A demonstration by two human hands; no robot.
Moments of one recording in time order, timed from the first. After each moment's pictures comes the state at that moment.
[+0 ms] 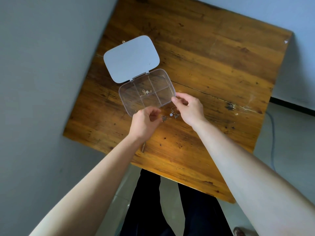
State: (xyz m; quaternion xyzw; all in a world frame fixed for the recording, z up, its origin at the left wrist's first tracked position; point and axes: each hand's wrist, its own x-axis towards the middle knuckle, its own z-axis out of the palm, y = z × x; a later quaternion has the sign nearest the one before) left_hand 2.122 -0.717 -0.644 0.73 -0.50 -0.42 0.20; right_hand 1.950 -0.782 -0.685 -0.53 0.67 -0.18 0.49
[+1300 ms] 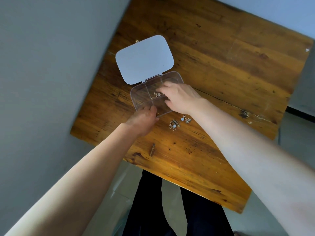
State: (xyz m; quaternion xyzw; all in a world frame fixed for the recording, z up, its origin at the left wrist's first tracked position) left_hand 2.173 -0.746 -0.663 0.63 -0.70 -0.31 -0.13; right_hand 2.020 -0.842 -0.652 -0.90 0.37 0.06 0.21
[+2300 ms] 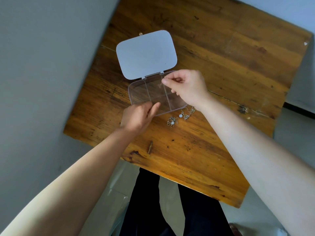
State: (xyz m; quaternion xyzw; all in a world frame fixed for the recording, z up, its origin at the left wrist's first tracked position) left_hand 2.181 -0.732 -0.687 0.69 -0.68 -0.21 0.12; right_hand 2.004 -0.840 -0.643 -0.62 0.55 -0.21 0.51
